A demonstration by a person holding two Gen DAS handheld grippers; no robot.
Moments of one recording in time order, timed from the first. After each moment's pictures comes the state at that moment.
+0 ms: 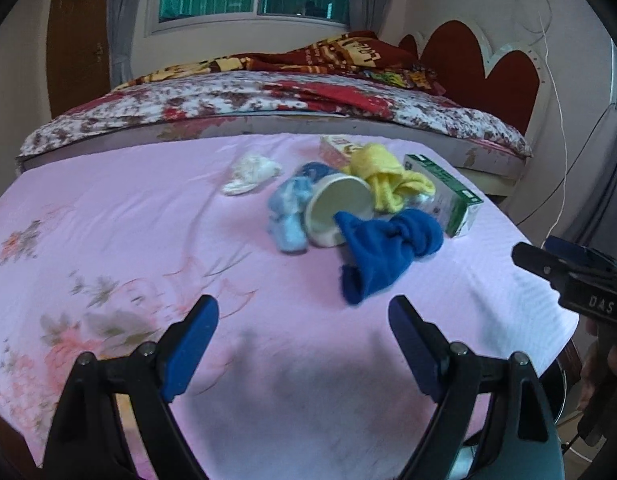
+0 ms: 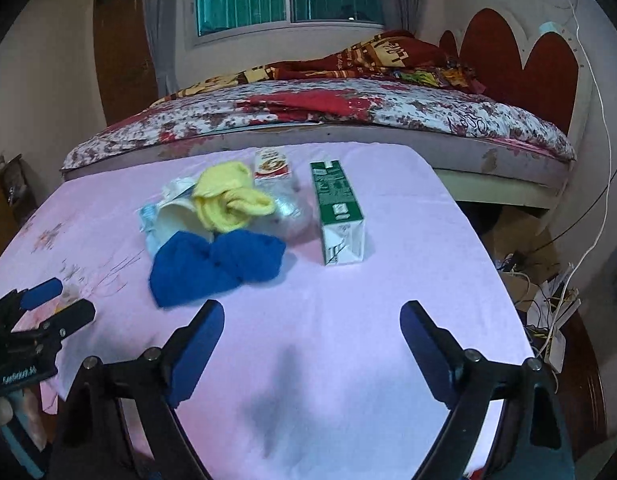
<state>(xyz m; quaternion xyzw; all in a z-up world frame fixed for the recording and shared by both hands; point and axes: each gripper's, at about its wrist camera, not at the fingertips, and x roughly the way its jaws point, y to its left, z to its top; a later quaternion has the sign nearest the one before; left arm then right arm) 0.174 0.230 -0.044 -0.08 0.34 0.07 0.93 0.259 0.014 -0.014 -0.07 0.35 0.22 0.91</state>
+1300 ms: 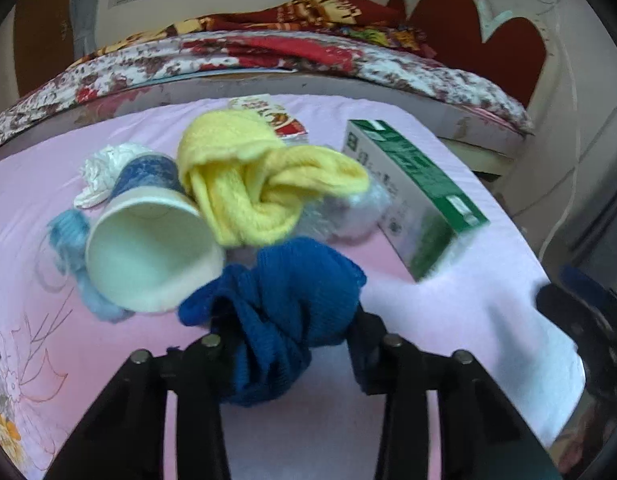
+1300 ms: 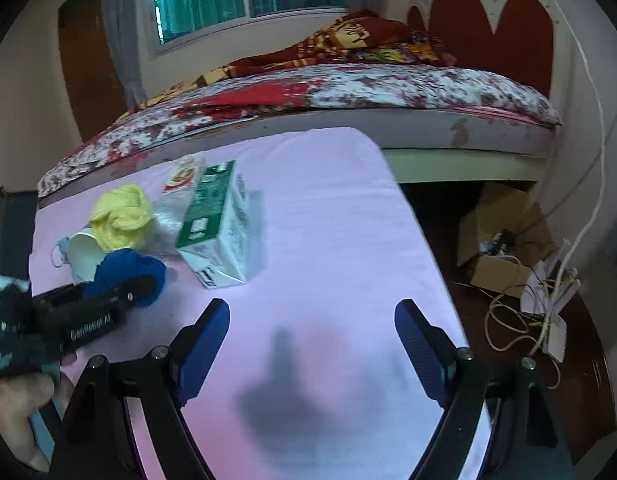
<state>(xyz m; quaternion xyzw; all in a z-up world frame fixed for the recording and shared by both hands) 0.285 0.153 -0.070 -0.10 0.40 0.04 0.91 0.338 -0.052 -0.037 -0.03 0.36 0.21 0.91</state>
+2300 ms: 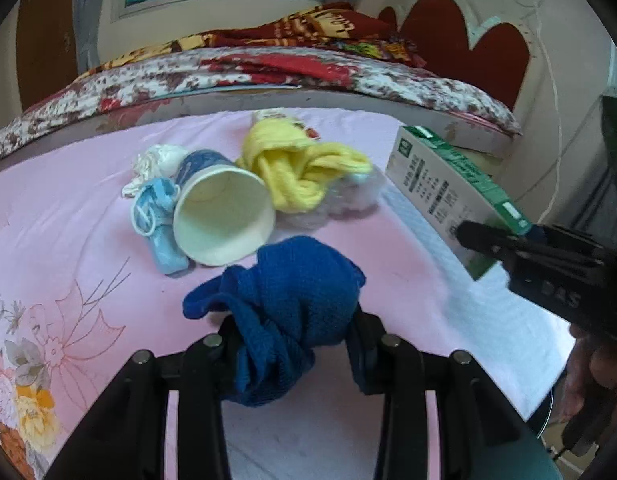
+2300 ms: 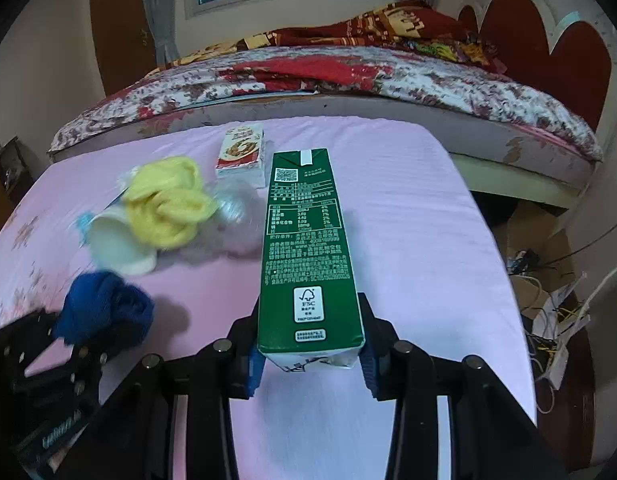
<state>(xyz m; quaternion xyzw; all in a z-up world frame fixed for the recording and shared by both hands) 0.231 0.164 -0.052 -0.08 0.38 0.04 0.92 0.327 0.011 -0.028 -0.10 0.39 0.24 0.89</state>
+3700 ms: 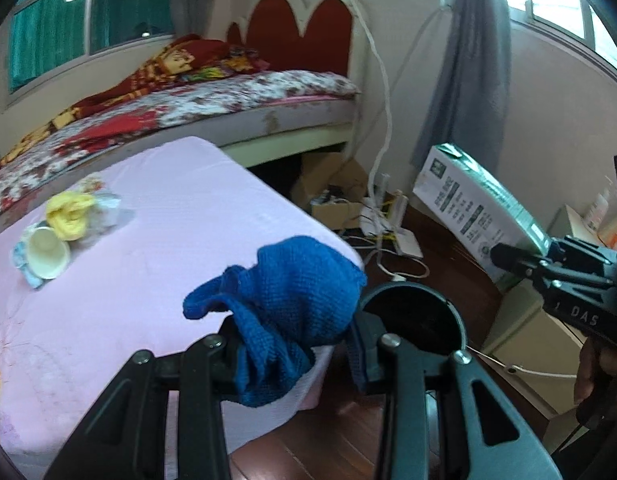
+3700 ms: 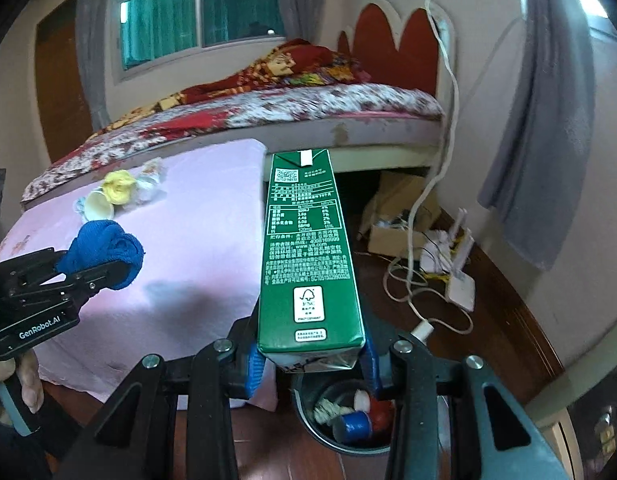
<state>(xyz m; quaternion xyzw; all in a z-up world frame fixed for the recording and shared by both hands) 0.138 -0.045 -0.016 0.03 0.34 -0.15 0.93 0.121 -0.287 0.003 -0.02 0.34 0.09 0.94</state>
